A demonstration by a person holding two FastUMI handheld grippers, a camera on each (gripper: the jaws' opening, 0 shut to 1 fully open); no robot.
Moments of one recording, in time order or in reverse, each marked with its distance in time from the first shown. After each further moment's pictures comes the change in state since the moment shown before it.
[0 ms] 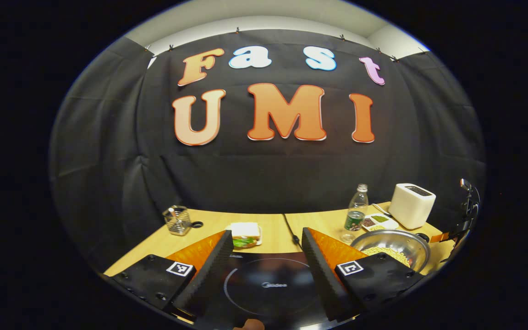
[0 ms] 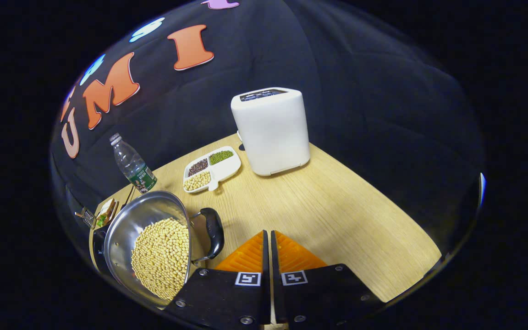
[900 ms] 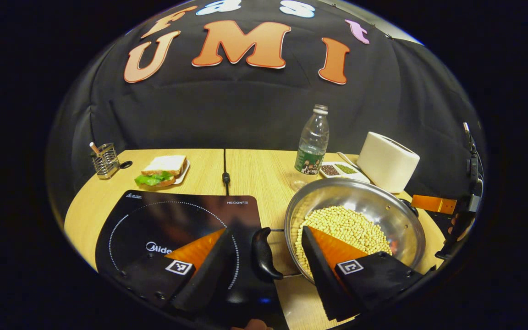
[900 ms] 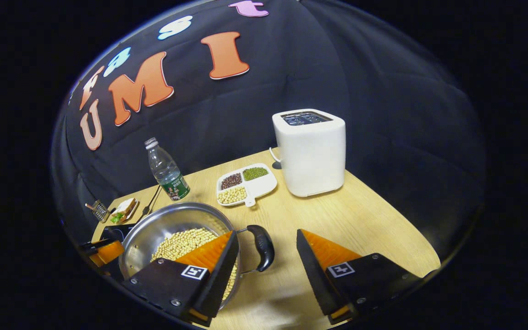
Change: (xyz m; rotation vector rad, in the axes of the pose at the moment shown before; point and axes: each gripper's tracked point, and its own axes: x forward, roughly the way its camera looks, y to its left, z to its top) left arm 0.058 -0.124 -0.145 -0.048 0.359 -0.184; right arm -0.008 0.061 0.020 -0.074 -0.075 0.144
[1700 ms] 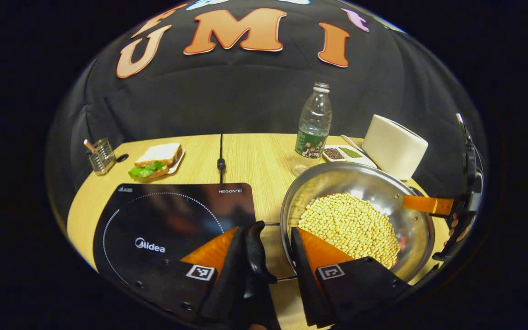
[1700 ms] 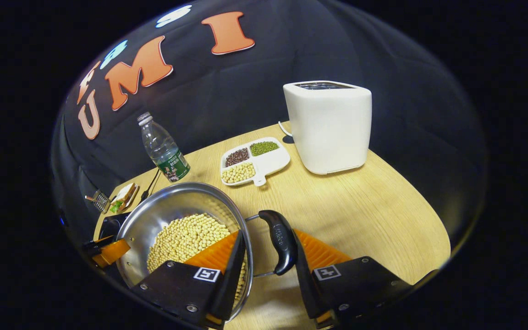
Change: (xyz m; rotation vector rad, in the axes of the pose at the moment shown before) left arm 0.014 -0.007 -0.012 0.010 0.091 0.036; right arm 0.033 0.013 -0.031 -0.020 0.136 0.028
